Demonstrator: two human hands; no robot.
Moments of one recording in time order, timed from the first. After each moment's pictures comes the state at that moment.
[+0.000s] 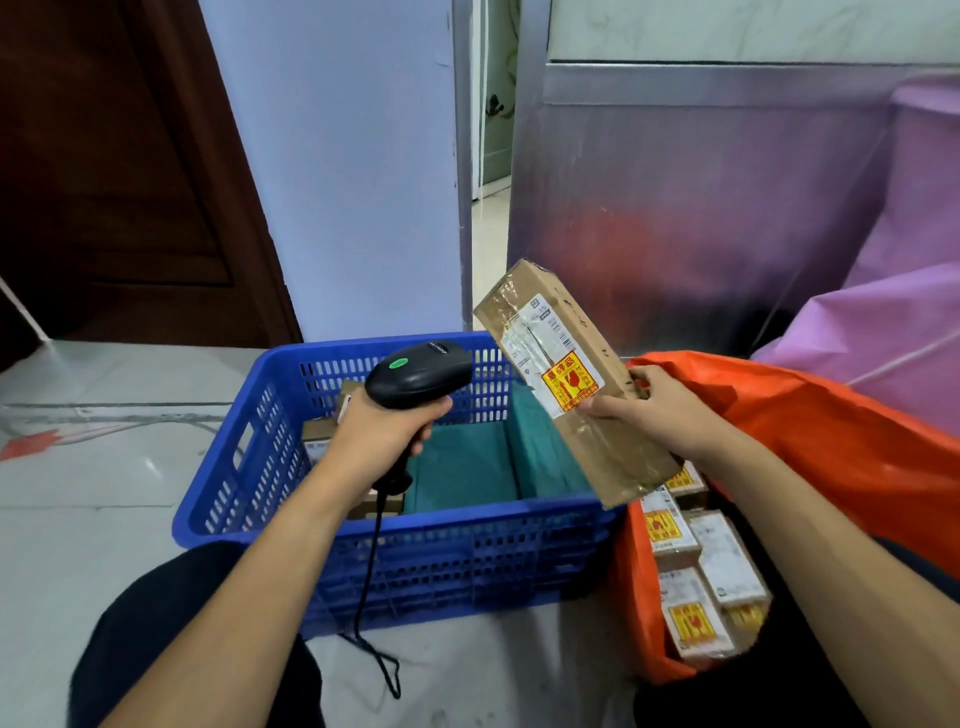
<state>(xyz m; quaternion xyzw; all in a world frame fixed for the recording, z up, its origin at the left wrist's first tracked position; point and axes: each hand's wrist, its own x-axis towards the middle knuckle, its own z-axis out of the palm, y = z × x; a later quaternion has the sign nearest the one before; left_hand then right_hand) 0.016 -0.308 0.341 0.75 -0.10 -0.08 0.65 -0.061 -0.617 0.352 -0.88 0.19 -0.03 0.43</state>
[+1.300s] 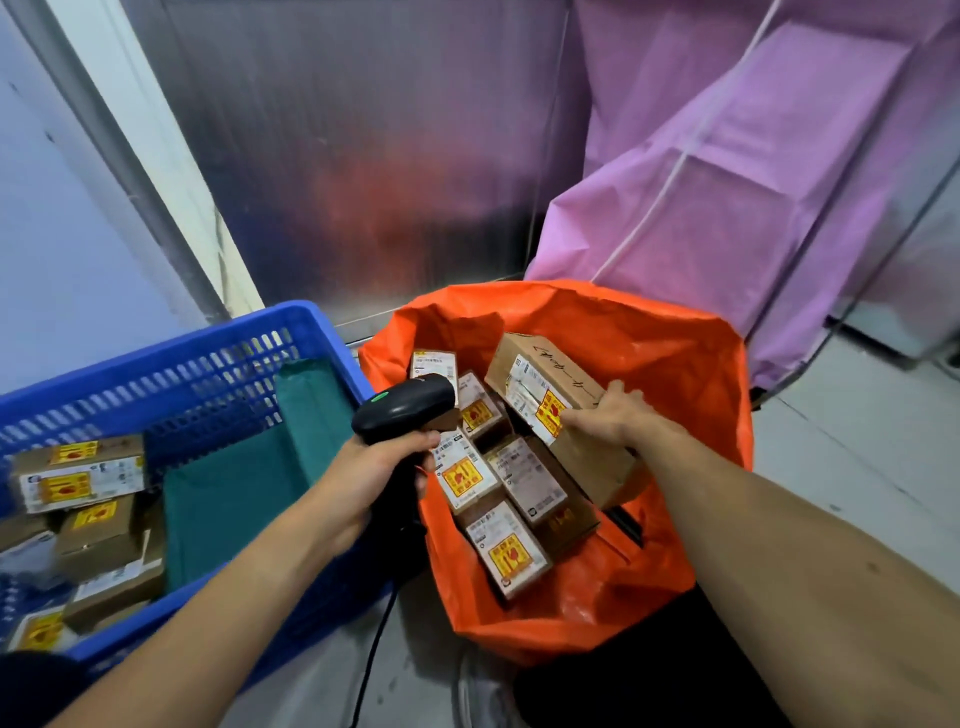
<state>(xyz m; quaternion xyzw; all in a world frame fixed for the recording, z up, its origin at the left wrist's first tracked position) -0.046 -0.555 0.270 0.65 -0.11 -0.41 0.63 -0.171 -0.844 0.228 -0.79 0.54 0.09 0.27</state>
